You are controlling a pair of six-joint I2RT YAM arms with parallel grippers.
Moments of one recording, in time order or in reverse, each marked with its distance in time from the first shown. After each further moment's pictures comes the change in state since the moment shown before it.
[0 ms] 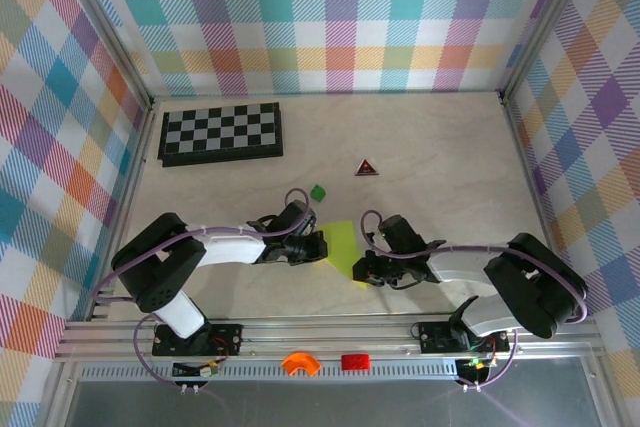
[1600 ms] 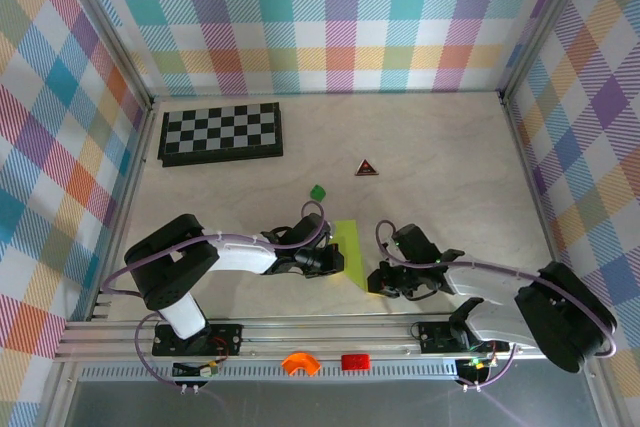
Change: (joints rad) left arm -0.129 0.064 -0.003 0.137 0.054 -0.115; right arm -0.031 -0.232 -0.081 -0.238 0.004 -0.055
